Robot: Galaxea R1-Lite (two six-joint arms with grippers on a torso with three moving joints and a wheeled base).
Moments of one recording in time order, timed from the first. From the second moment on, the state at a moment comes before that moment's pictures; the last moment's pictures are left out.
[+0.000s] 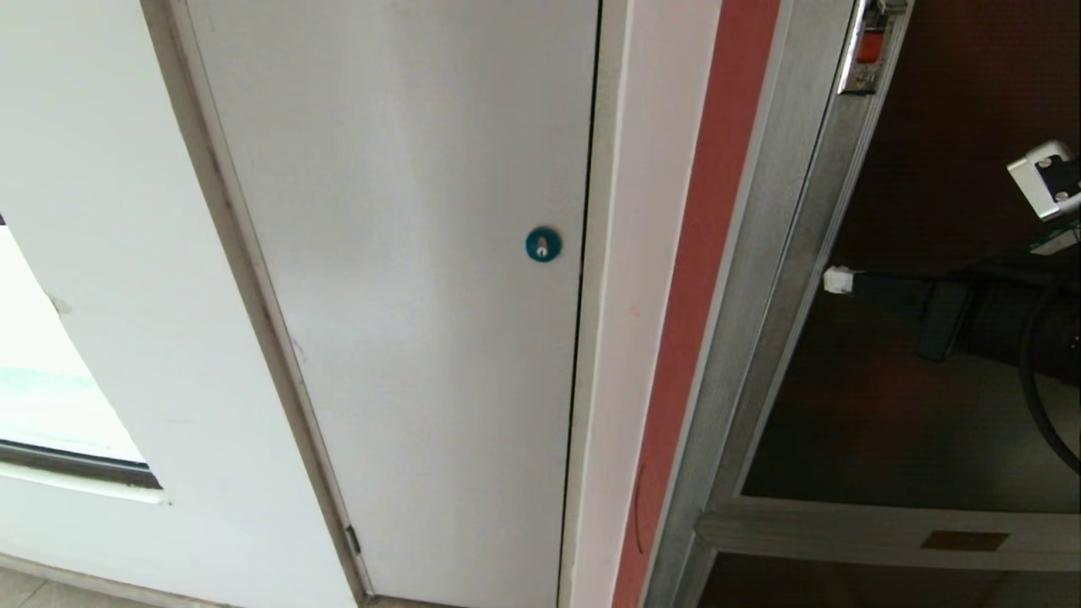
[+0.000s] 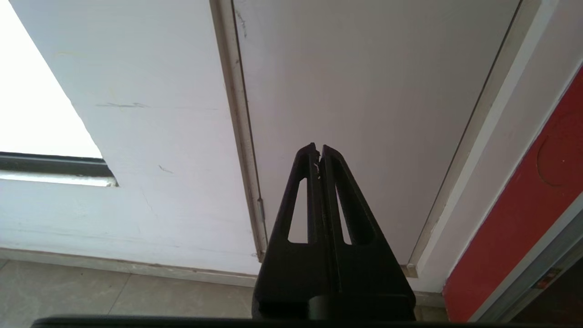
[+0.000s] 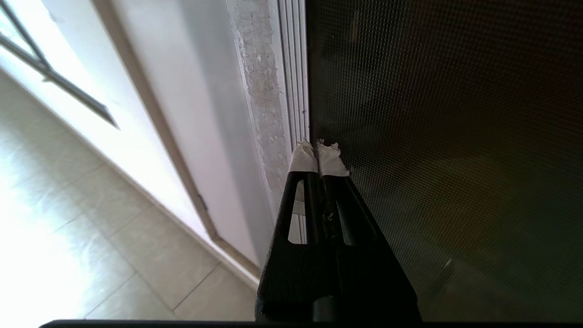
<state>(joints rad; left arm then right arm) -0.01 0.00 0.00 0.01 -0.01 0.01 0.02 1.37 -0.84 -0.41 0.43 0.03</state>
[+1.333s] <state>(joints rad) -0.01 0.00 0.00 0.01 -0.01 0.01 0.06 1.21 -1.12 -0.39 0.45 0.06</state>
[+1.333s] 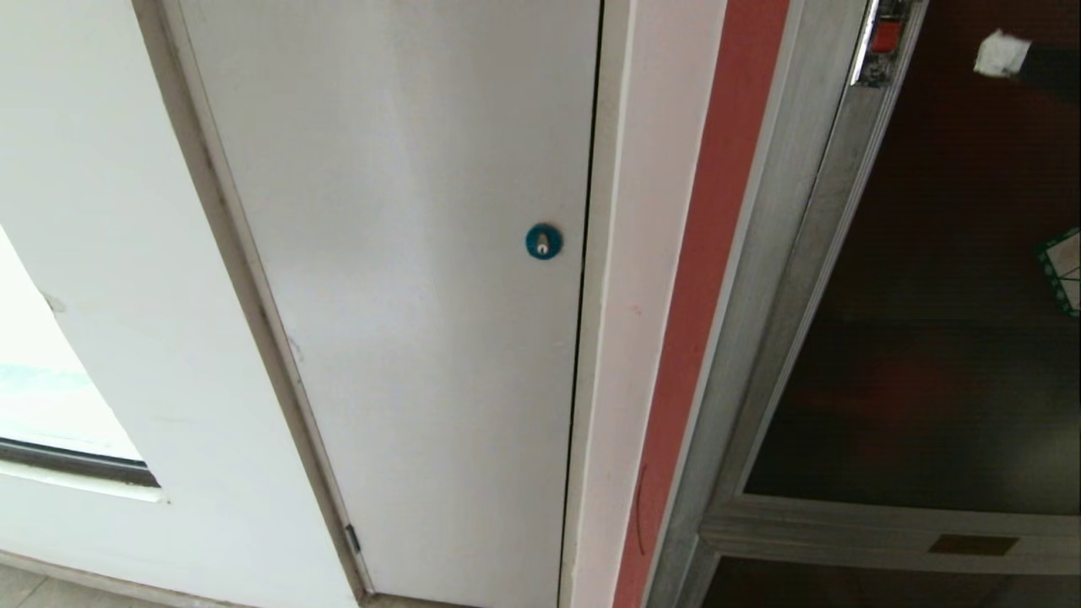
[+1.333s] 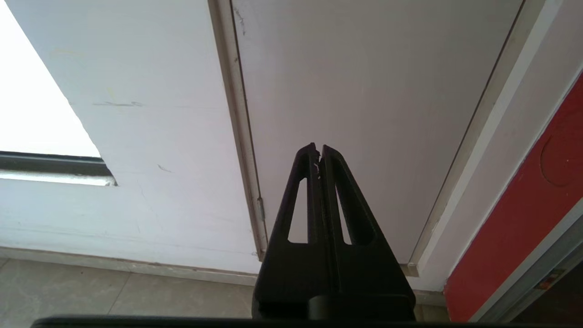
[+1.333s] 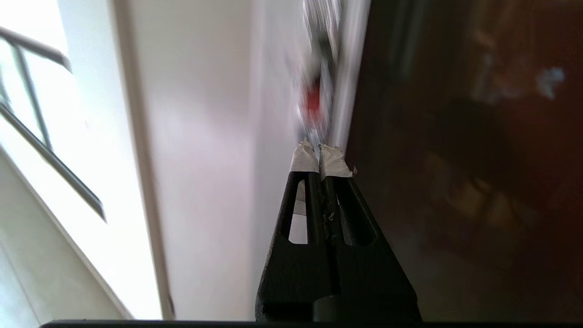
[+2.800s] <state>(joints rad) -0.01 0.00 0.00 0.01 -0.01 0.01 0.12 1.57 -1.75 -0.27 0.35 0.11</state>
